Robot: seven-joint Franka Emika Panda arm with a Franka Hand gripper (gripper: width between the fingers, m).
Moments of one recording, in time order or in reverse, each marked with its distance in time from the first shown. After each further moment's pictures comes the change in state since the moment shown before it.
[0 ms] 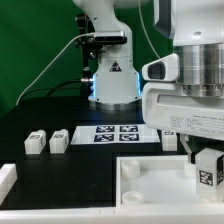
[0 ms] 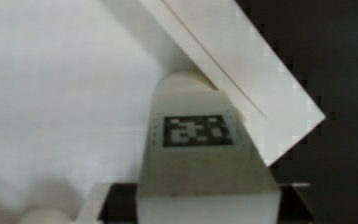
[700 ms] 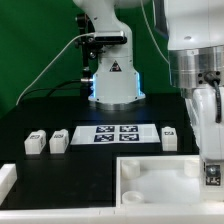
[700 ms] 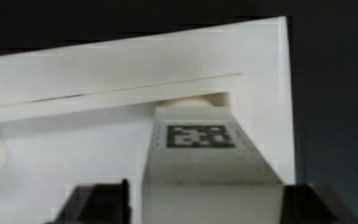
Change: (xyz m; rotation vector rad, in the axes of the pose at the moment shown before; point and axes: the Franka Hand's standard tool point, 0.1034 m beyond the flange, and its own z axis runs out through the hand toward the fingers) arm -0.003 0.003 0.002 0.007 -0.039 0.674
